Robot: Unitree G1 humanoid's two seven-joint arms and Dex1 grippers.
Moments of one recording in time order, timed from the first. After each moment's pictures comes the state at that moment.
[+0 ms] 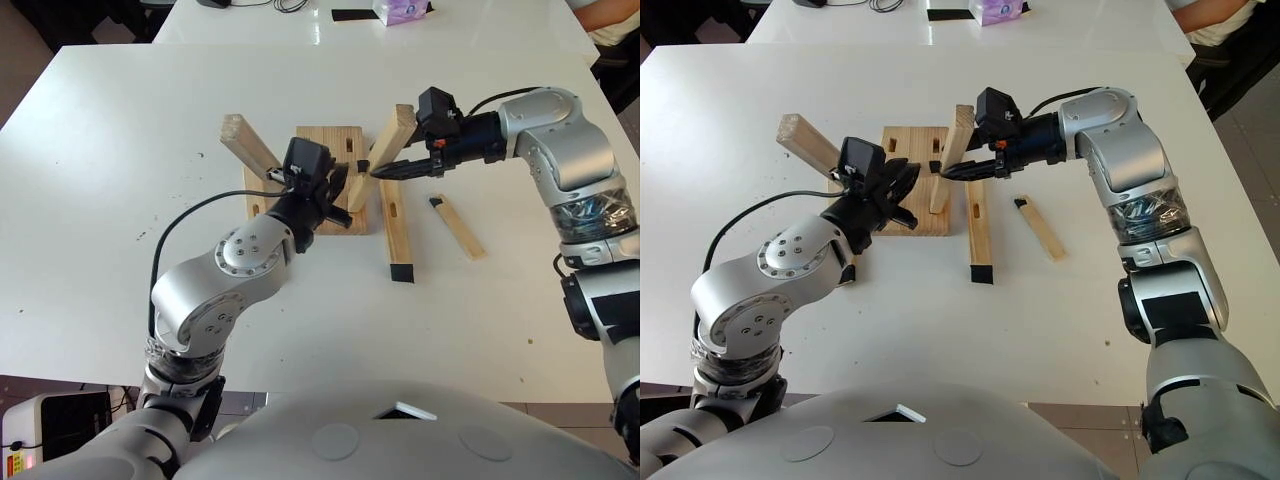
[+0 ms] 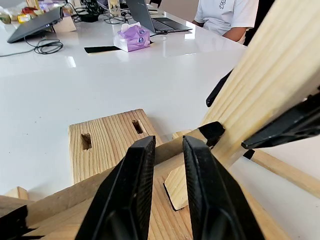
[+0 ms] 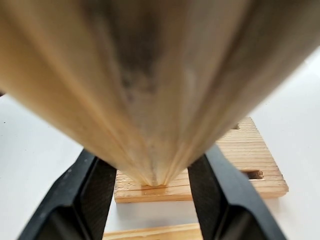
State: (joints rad) left arm -0.21 0.30 -0.24 -0.79 -0.68 1.08 0.30; right arm -0.76 -0.59 0.31 0.21 0.31 0.44 1.31
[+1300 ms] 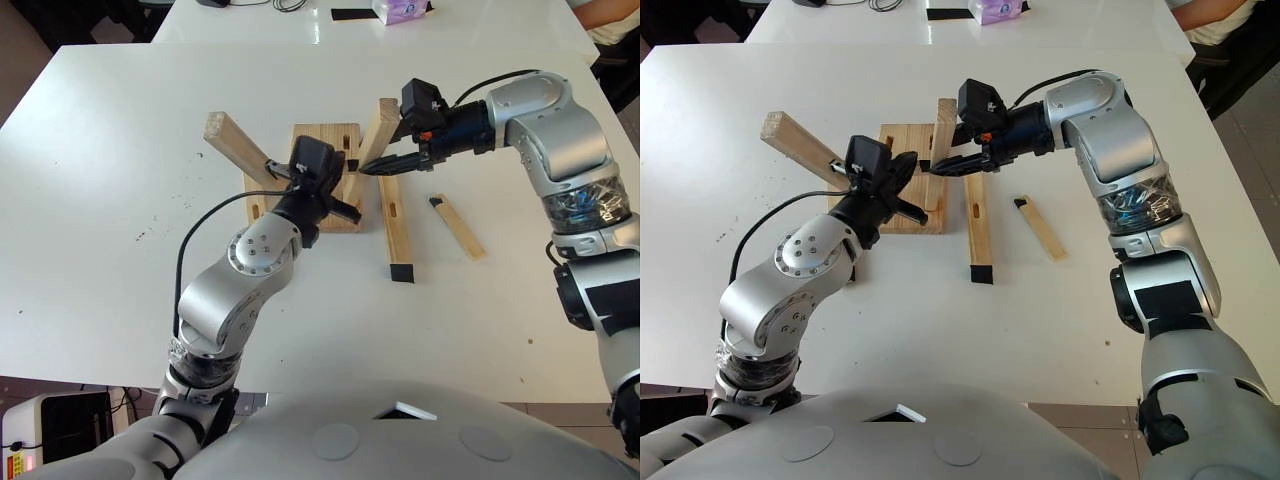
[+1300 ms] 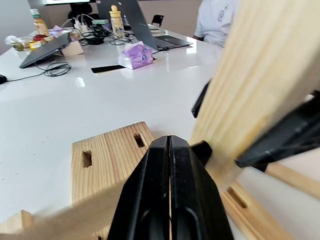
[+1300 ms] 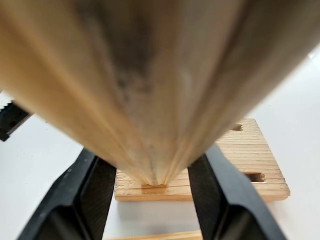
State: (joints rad) left arm -0.17 0.18 -0.25 -0.72 -0.37 0.91 0.13; right arm -0.83 -0.56 0.34 0.20 0.27 0.49 1.32
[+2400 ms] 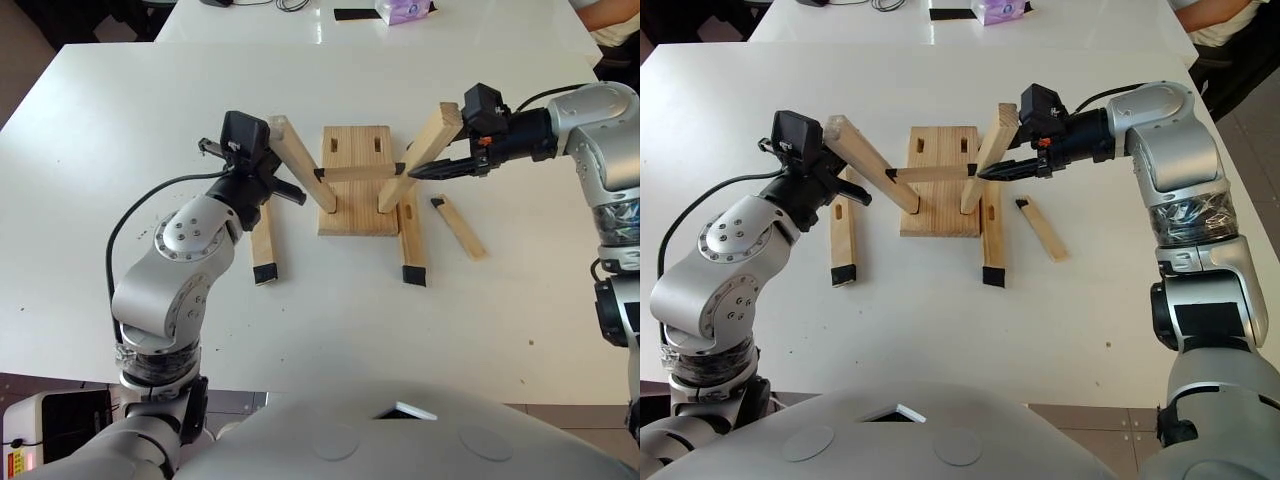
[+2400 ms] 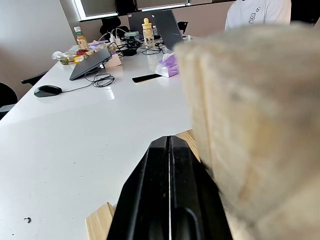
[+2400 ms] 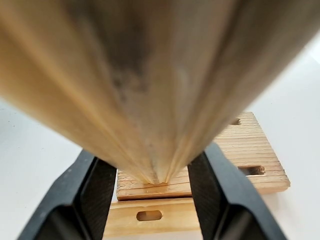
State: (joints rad) left arm -0.17 0.34 0.00 -0.76 -0.42 0.97 -0.09; right arm -0.72 -0.70 0.25 0.20 0.31 0.42 1.42
